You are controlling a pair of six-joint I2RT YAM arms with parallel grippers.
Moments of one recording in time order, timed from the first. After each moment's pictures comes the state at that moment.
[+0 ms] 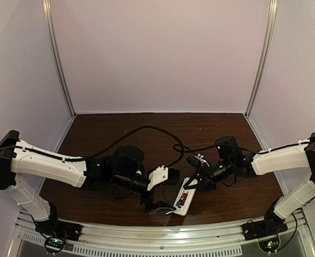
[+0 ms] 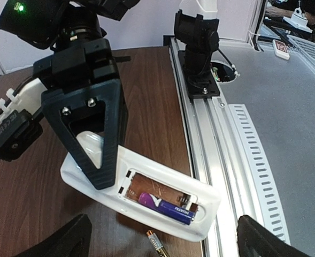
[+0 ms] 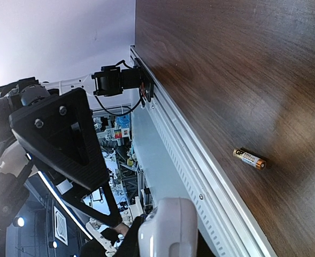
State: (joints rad) left arm -1.21 1.53 0.88 0.14 0.38 0.22; right arm 0.69 1.45 0.60 0.15 -1.08 0.95
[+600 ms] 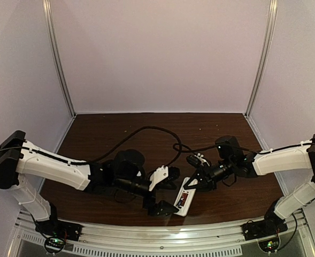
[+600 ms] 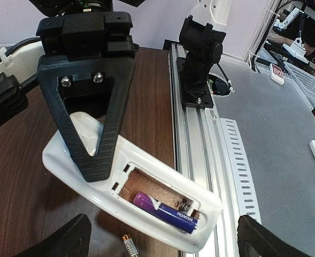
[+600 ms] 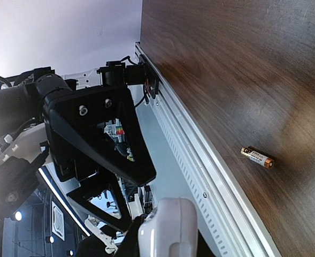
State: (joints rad) left arm -1.21 1.58 0.83 0.26 0.42 0.01; right arm 0.70 1.43 0.61 0.15 -1.09 0.94
